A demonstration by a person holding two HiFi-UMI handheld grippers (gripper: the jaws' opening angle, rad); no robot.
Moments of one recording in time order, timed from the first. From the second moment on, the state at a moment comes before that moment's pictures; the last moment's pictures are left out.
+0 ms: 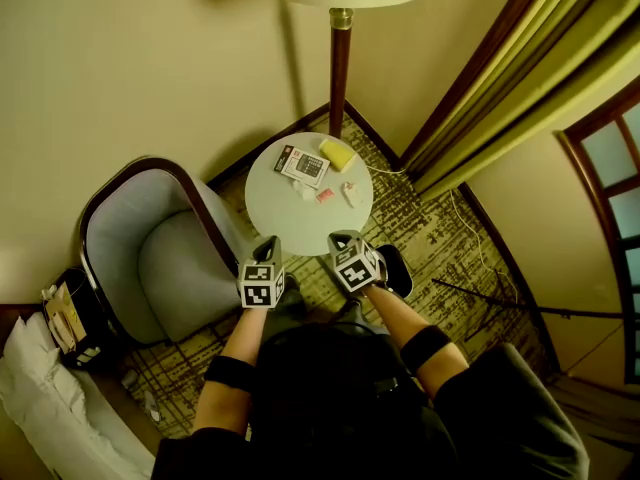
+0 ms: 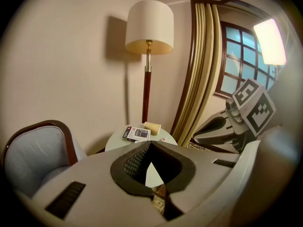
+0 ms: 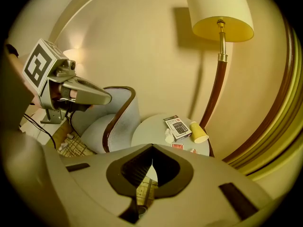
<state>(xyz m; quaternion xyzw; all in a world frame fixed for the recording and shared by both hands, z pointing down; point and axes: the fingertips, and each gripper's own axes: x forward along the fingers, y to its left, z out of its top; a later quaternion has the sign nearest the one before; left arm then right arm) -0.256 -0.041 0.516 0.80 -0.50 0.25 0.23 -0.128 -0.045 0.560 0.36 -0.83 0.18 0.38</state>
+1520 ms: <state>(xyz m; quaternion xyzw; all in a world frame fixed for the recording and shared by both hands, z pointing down) -0.149 -0.139 0.627 0.84 -0.39 0.30 0.24 -0.031 -0.163 0.775 0.40 -0.74 0.22 0.50</state>
